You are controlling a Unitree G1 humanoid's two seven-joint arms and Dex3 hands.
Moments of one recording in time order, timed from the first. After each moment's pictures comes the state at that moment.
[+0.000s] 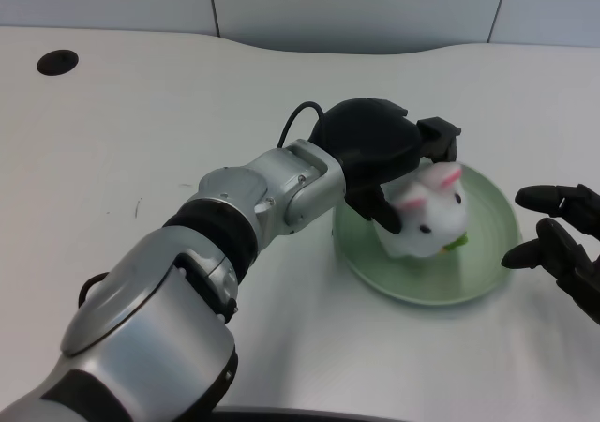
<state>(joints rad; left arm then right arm) -1.16 -0.09 -0.70 1.36 0.82 -0.51 0.25 -0.15 -0.18 -0.22 0.27 0.40 0.13 0.50</state>
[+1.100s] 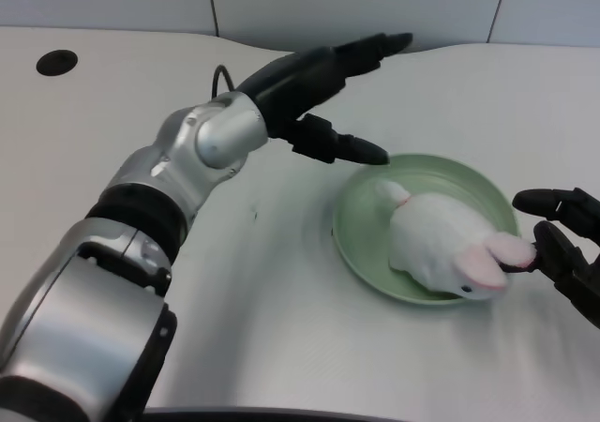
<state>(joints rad) -1.11 0.06 -0.29 1.28 0.37 -0.62 -0.22 -0.16 -0.18 -0.22 0.29 0.39 0.12 0.50</state>
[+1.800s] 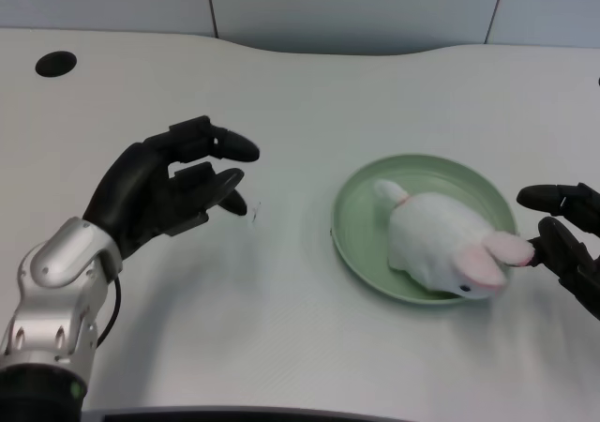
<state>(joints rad) -0.47 0.16 0.07 0.58 -0.19 -0.14 -0.52 -0.19 -0.19 -0.23 0.34 0.39 0.09 0.54</state>
